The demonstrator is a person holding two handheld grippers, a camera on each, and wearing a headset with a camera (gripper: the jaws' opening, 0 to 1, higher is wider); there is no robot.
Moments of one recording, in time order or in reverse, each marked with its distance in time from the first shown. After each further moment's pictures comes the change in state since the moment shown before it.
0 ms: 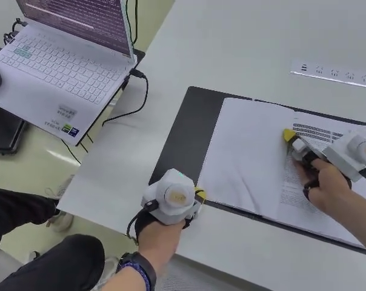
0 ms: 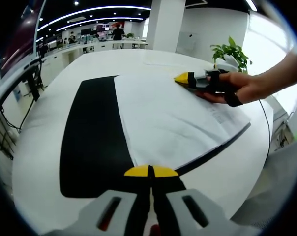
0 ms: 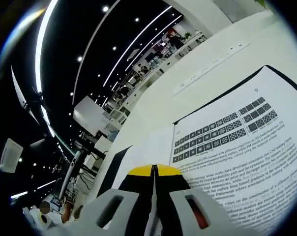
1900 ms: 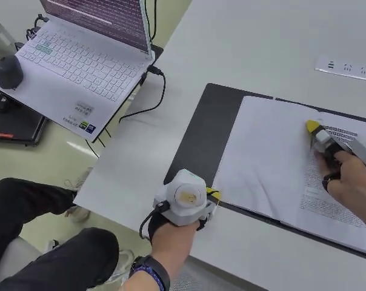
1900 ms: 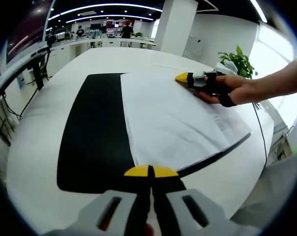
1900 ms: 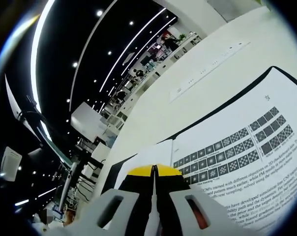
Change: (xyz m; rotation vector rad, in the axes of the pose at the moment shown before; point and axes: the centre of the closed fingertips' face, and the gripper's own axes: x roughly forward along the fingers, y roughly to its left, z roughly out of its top) left arm -0.001 0.000 0.001 -0.097 -0.009 0.009; right arm 0.036 -0.014 0.032 0.060 -0.040 -0.028
